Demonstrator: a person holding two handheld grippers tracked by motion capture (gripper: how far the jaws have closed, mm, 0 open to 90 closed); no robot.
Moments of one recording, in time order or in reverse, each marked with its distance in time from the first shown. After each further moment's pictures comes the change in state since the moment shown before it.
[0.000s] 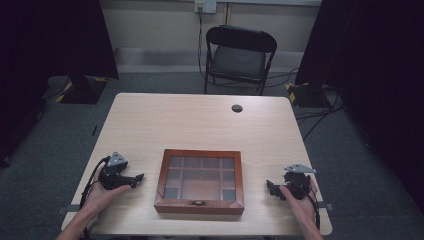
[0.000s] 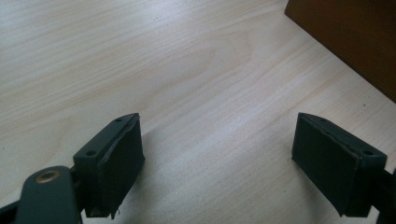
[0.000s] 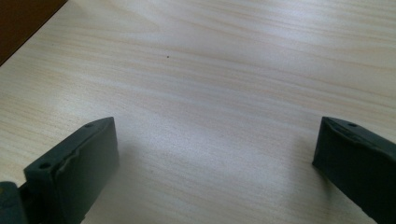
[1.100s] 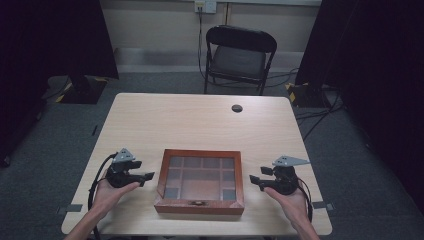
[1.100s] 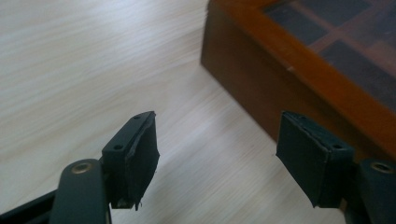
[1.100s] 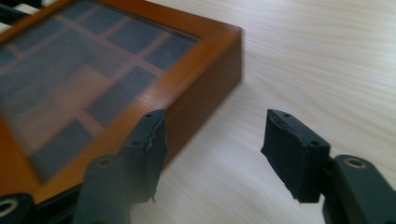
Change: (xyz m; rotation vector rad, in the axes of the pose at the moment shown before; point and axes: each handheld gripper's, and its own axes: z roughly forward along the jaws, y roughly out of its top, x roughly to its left) left arm -0.037 0.037 -0.017 -0.043 -0.145 0.023; right arm 0.048 0.048 -0.037 -0.092 0.387 -0.096
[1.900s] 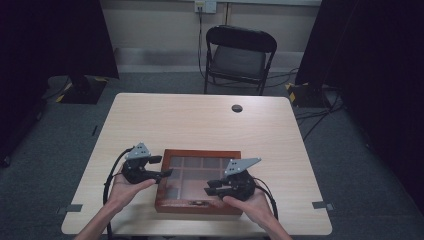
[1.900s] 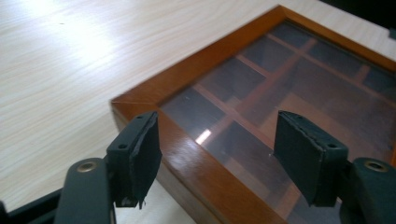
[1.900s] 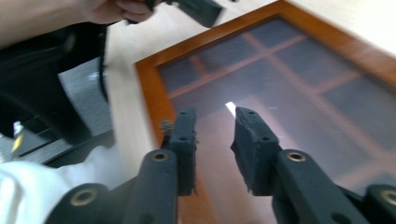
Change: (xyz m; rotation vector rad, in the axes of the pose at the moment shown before) left arm -0.038 0.038 0.006 -0.102 -0.141 0.079; right arm 0.103 0.041 0.047 0.048 0.422 -0.246
